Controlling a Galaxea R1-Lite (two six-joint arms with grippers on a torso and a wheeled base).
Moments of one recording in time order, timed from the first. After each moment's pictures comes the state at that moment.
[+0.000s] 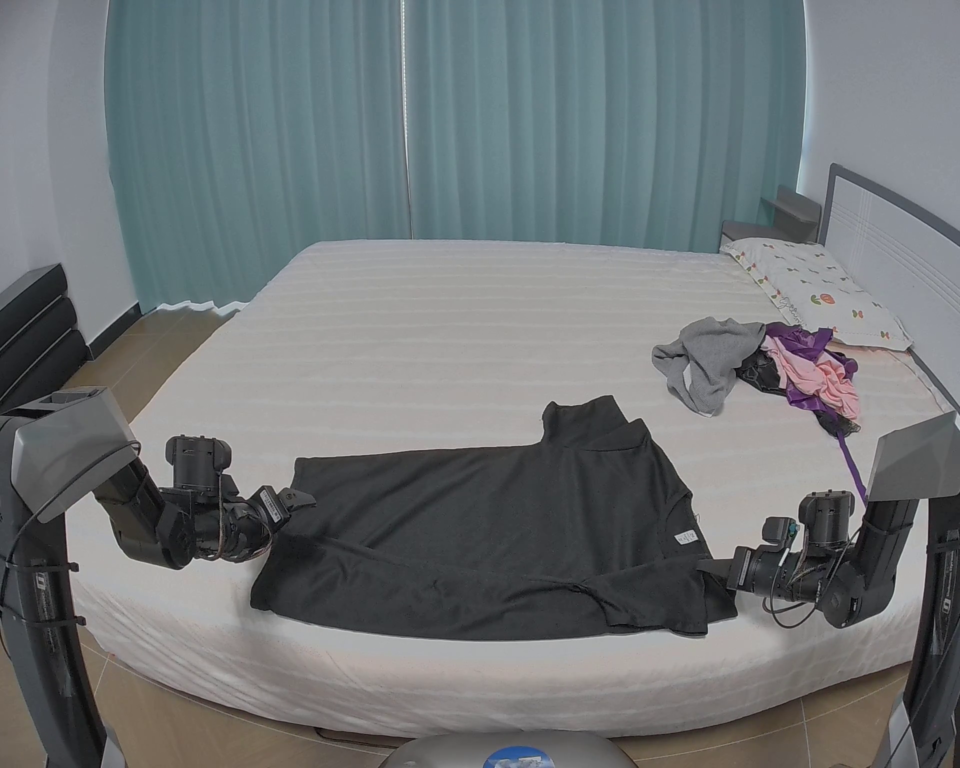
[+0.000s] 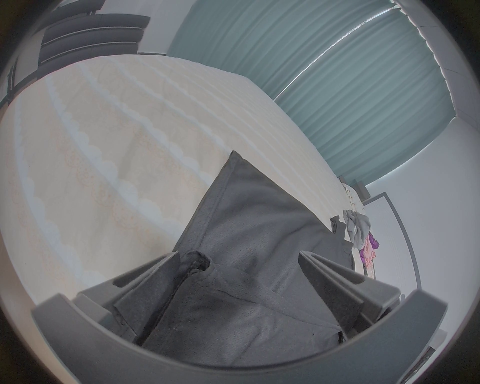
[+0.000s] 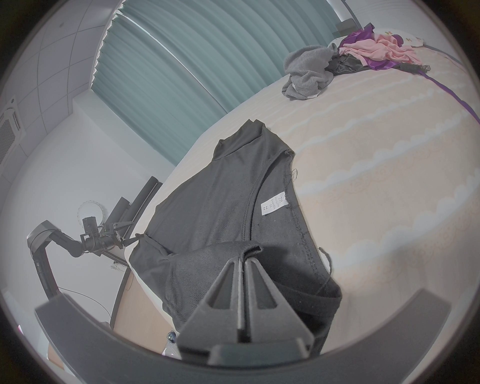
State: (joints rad) left arm 0.01 2.30 -0.88 -0.70 -0.27 -0.66; right arm -0.01 2.38 -0.48 -1.25 0.55 0.35
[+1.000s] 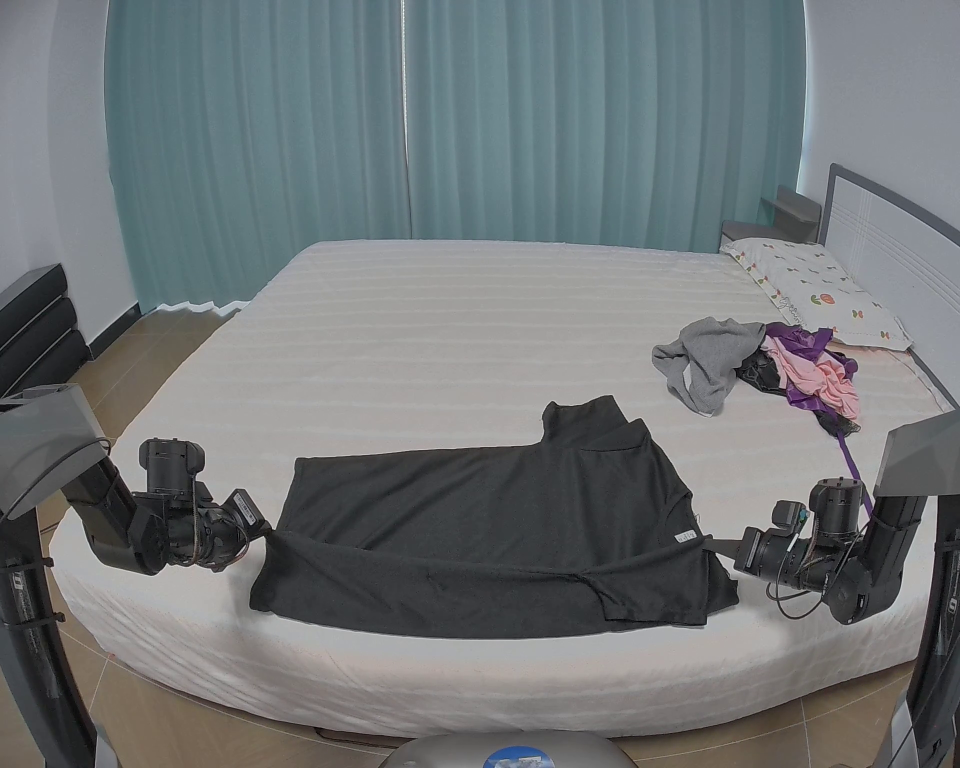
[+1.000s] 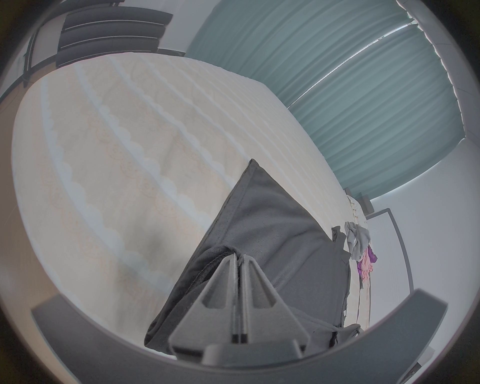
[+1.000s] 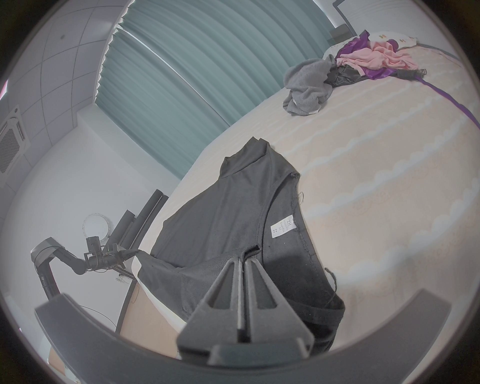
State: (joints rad) left arm 0.06 2.21 -0.77 -0.70 -0.27 -0.73; right arm -0.02 2.34 -0.47 -1.32 0.56 0.44
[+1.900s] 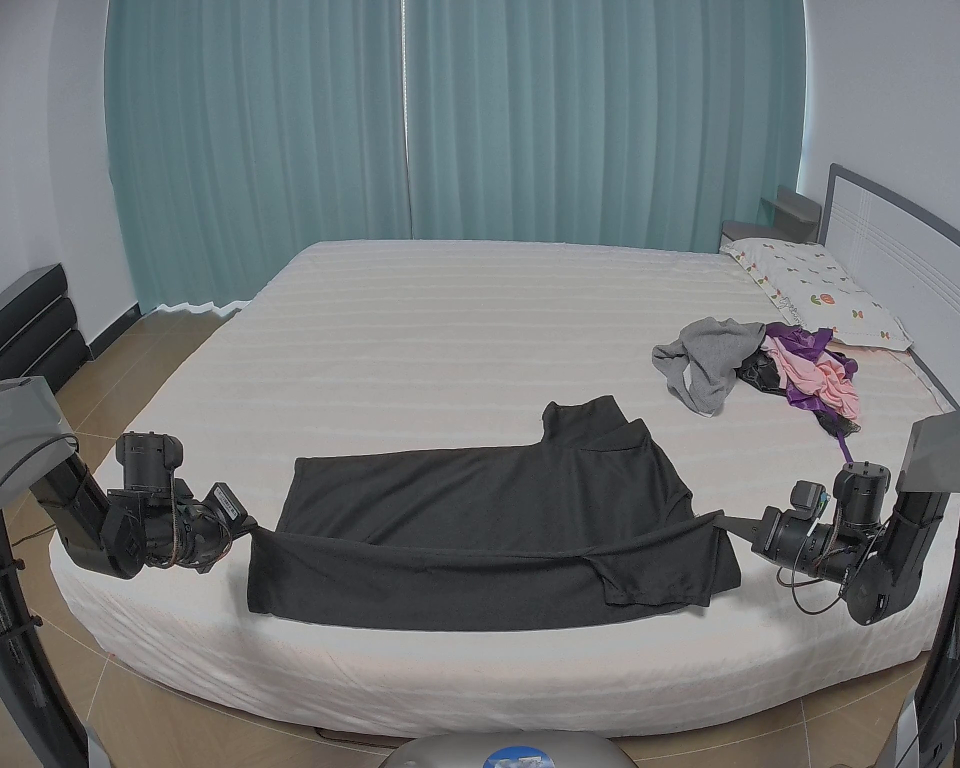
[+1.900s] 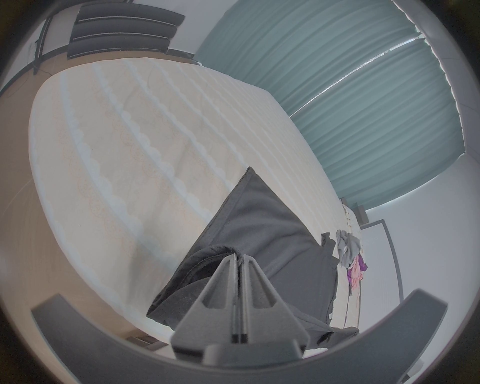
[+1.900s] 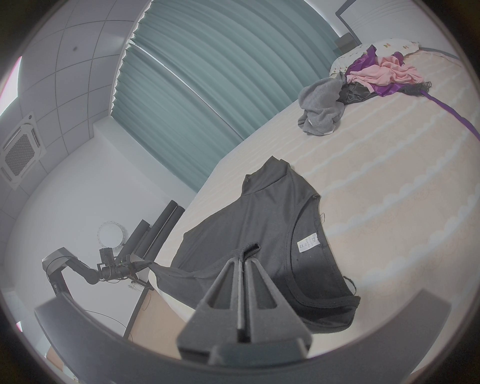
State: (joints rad) left arm 0.07 2.08 -0.67 -0.70 -0.27 -0.79; right arm -0.02 2.23 -0.39 -1.42 0.61 0.52
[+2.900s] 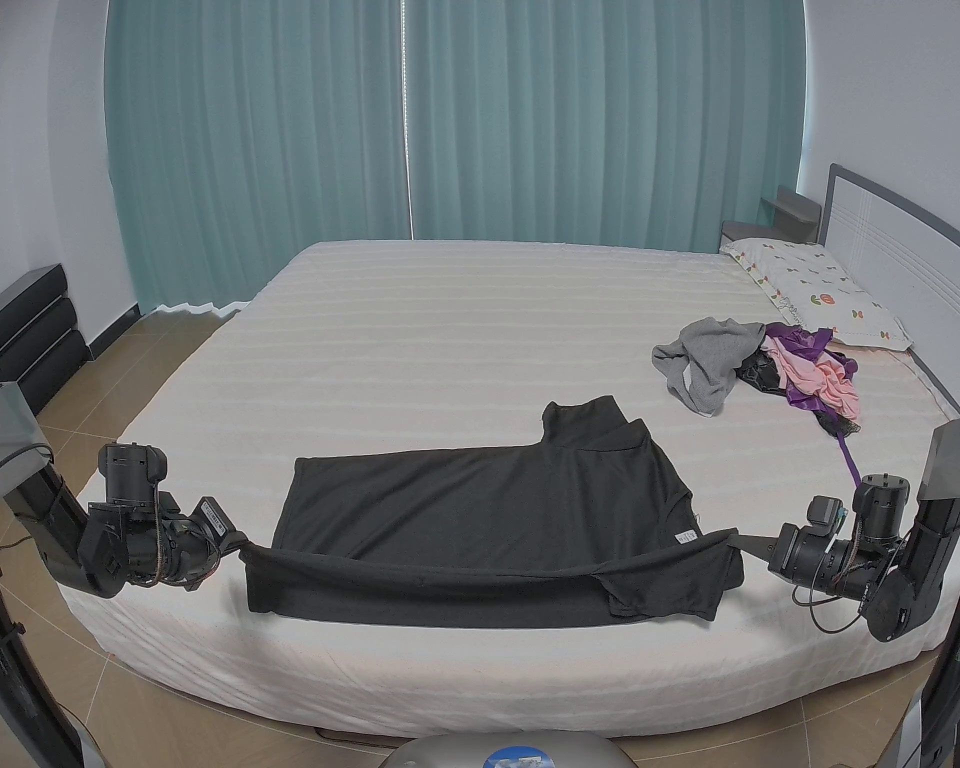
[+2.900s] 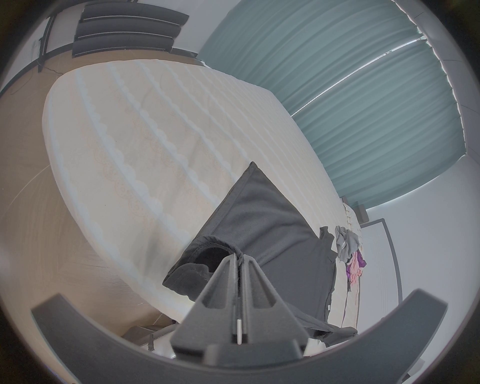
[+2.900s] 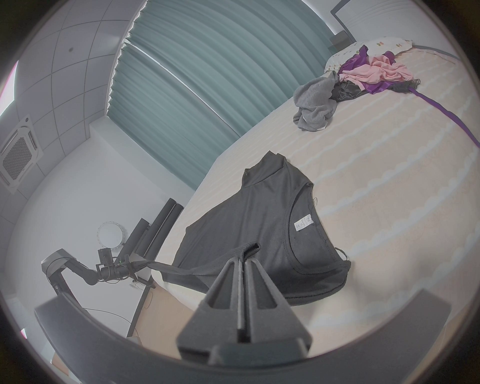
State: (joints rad) left arm 0.07 1.97 -0.54 -0.70 -0.27 -0.79; right arm -0.04 2.14 -0.24 -1.43 0.61 0.51
